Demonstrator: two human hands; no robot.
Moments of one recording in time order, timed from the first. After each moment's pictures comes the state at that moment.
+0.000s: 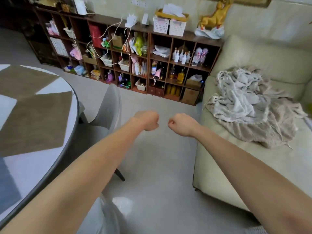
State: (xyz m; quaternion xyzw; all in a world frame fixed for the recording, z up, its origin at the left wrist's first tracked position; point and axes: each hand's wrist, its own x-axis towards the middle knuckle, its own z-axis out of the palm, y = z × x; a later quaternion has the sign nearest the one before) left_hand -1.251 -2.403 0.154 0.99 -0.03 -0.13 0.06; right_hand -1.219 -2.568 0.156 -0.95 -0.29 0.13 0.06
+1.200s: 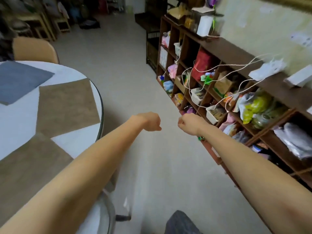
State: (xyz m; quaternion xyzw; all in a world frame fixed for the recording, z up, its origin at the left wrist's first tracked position) left_hand -0.684 -1.855 0.132 0.90 0.35 -0.20 0.14; right_hand -0.521 -1.950 0.133 -0.75 -0.64 0.14 -0.04
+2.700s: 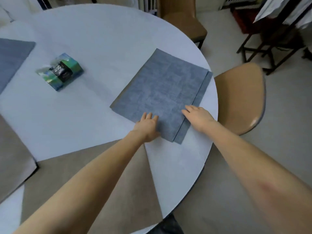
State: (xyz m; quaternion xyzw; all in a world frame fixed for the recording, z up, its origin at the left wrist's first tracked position) left_hand -1.085 -1.163 -0.001 0.23 0.92 0.06 0.31; right_hand -1.059 -0.940 -0.012 0.08 -0.97 -0.10 -0.20
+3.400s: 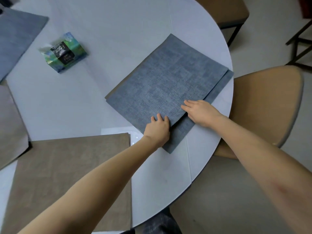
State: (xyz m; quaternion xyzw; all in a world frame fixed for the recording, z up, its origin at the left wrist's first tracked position) left_hand -1.081 -1.062 -0.046 0.13 0.96 0.02 0.26; right_hand -1.134 -0.877 -0.055 0.28 -0.94 -0.08 -0.18
